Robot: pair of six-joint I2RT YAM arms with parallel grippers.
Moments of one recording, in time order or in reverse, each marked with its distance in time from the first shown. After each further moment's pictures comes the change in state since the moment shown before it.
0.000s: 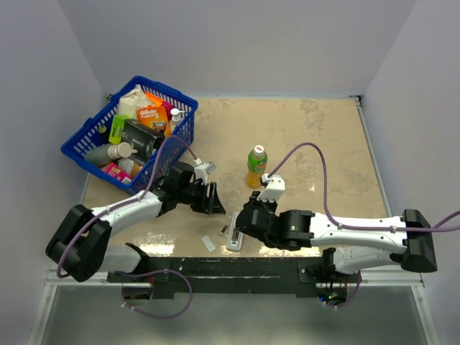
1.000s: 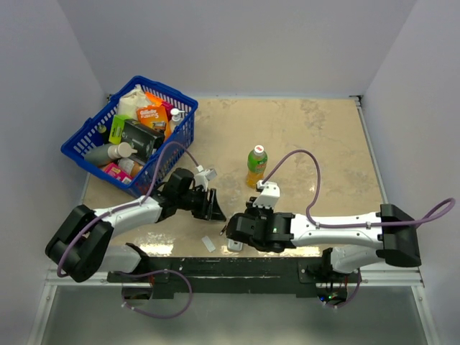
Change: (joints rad) left arm -0.022 0.002 -0.081 0.102 0.087 -0.051; right arm 0.019 0.152 0.004 -0.099 0.037 0.207
